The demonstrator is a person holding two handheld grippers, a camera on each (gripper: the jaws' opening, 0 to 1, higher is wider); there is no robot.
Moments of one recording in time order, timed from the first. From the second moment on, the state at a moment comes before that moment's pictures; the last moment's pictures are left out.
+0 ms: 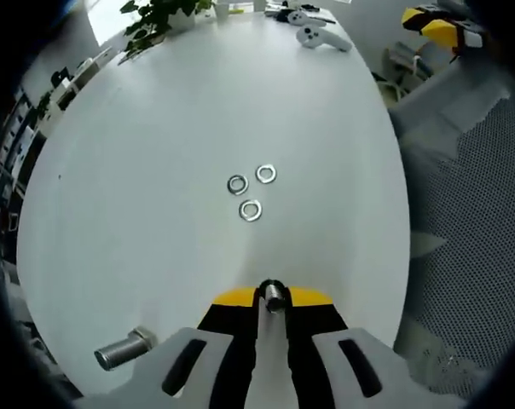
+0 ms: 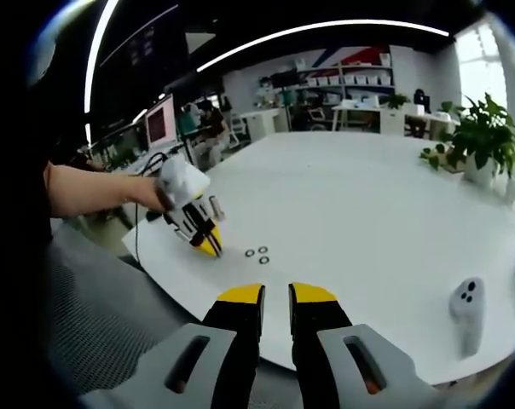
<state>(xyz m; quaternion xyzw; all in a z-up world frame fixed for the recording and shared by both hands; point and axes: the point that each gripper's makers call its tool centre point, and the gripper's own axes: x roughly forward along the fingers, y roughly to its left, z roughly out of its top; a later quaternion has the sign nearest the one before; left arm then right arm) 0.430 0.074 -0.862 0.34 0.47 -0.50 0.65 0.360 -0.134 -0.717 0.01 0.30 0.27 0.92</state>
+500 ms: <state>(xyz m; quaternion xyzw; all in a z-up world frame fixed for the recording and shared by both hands) 0.446 0.084 -0.819 0.29 0.42 -0.46 0.73 0.361 -0.133 -0.716 0.00 0.29 0.27 0.92</state>
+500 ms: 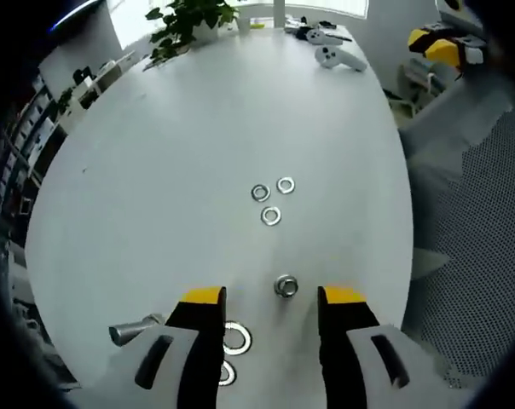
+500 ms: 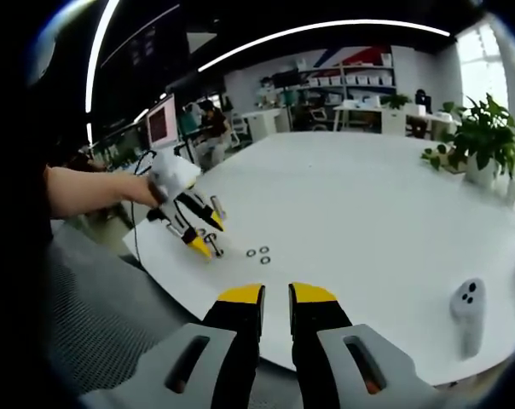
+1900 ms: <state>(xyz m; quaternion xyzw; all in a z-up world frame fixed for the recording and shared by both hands) 0.356 0.166 -0.645 -0.07 0.14 -0.25 0.96 0.355 -0.131 -0.717 -0.03 0.29 0.29 0.91</state>
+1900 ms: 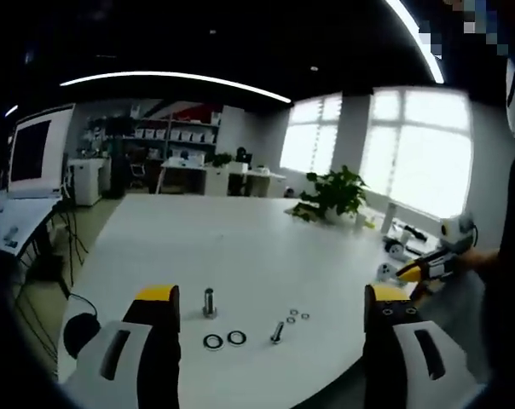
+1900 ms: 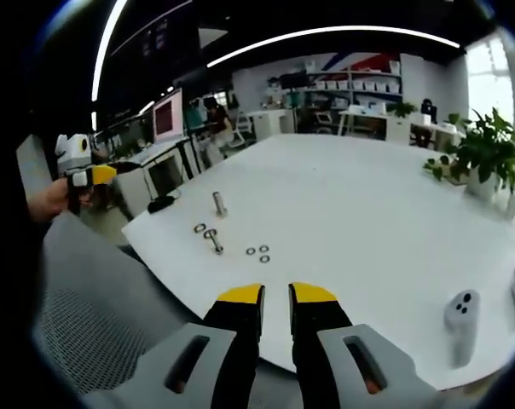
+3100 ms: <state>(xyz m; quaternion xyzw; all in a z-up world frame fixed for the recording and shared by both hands) 0.353 0.171 -0.681 0.08 0.18 -0.23 0.95 0.425 -0.084 -0.756 -0.24 0.38 0.47 0.76</state>
